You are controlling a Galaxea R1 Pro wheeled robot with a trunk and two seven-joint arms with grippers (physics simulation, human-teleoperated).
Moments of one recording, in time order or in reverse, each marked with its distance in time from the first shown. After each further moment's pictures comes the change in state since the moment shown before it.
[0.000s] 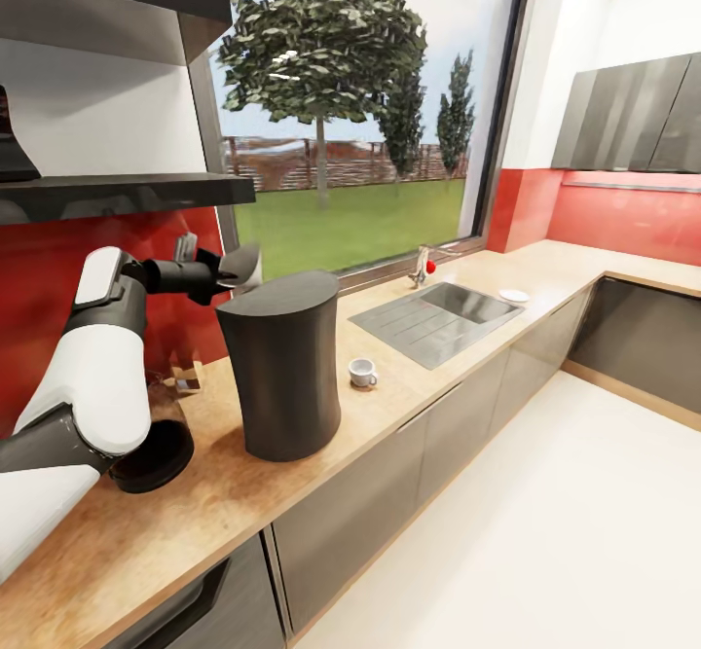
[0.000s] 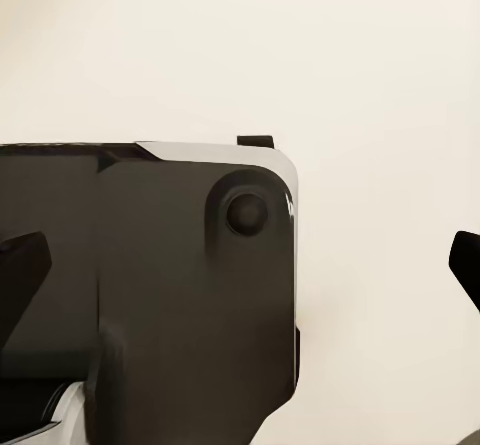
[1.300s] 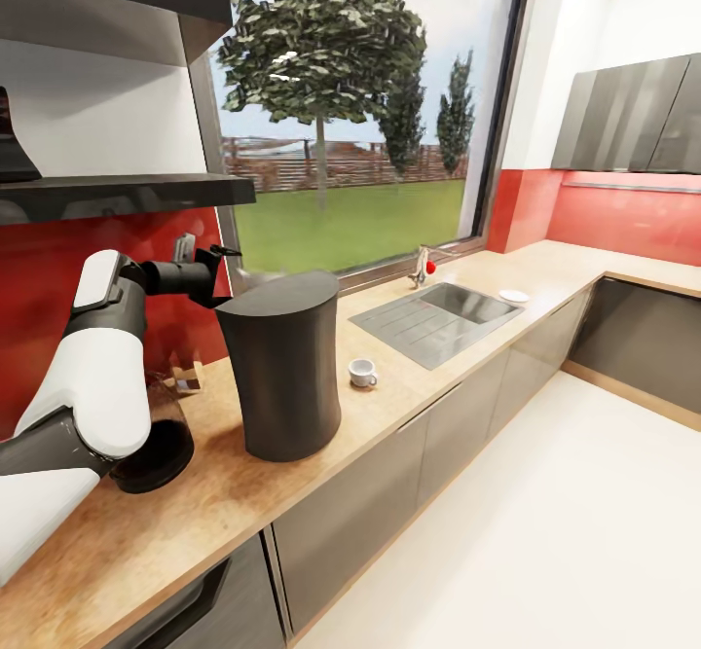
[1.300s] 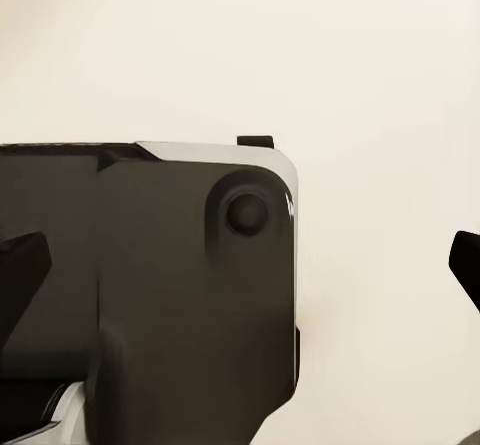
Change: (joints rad) left arm 0.011 0.001 0.001 -0.008 0.036 -0.013 -0.005; right arm 0.000 0.000 0.000 0.001 0.000 0.000 0.000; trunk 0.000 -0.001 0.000
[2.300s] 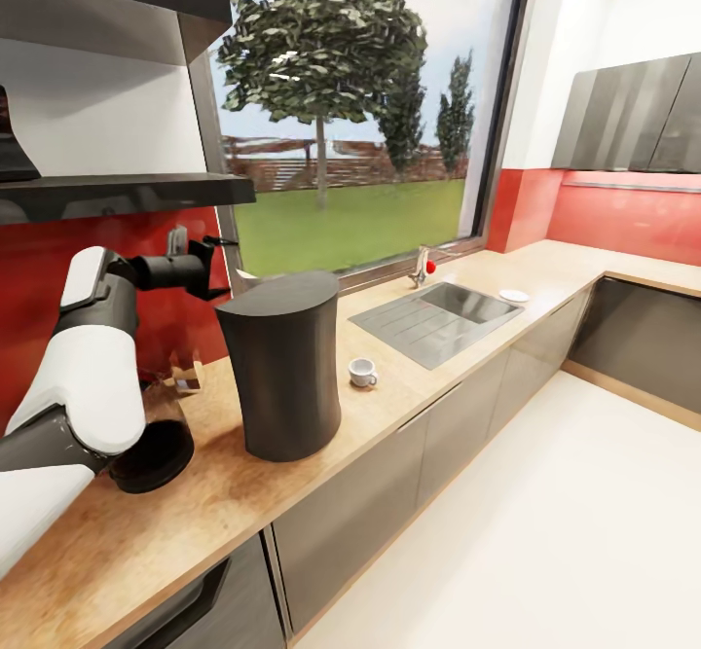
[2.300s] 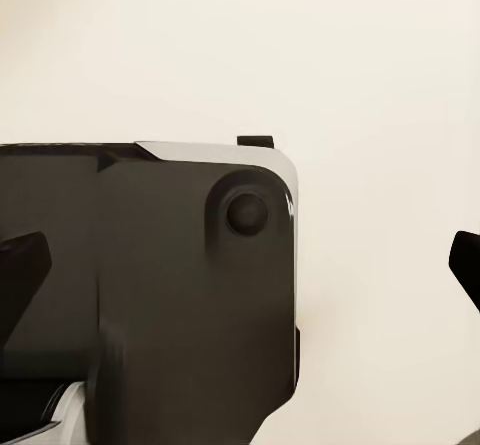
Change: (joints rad) left arm -0.010 0.018 0.008 -0.008 0.084 0.028 -0.003; right arm 0.000 0.000 0.000 -0.001 0.000 0.000 0.000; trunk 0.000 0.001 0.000
